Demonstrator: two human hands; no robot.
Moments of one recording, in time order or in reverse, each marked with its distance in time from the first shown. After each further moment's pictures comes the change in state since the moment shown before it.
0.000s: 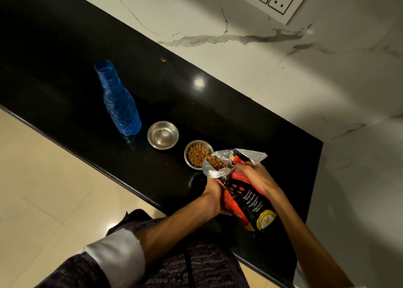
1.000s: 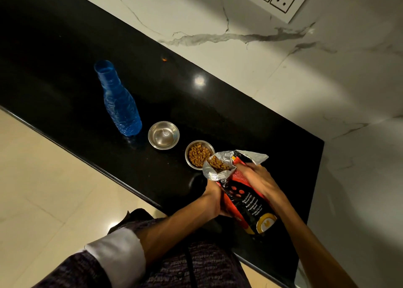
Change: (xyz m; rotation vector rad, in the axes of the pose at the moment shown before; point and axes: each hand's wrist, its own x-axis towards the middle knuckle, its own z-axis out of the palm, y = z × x) left_hand 0.009 0.002 0.001 -0.038 0.005 -0.025; right_hand 0.002 0.002 0.001 -0.089 0.003 0.050
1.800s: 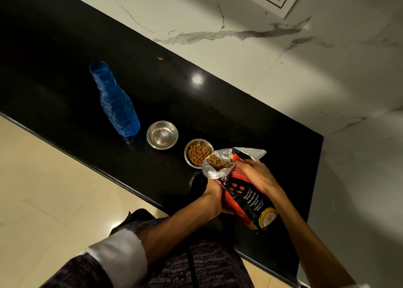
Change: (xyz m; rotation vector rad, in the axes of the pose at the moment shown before) left_hand -0.004 -0.002 0.001 0.020 0.023 0.025; right_hand 0.002 -0.002 -0.001 -0.021 0.009 -0.034
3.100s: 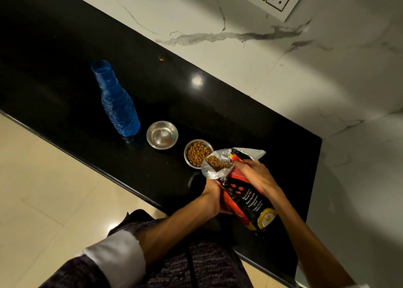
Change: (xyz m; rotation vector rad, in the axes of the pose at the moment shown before) left_hand -0.002 0.001 -0.002 -0.011 -0.003 0.020; right_hand -0.004 -0.006 0.000 -0.029 -0.004 0.007
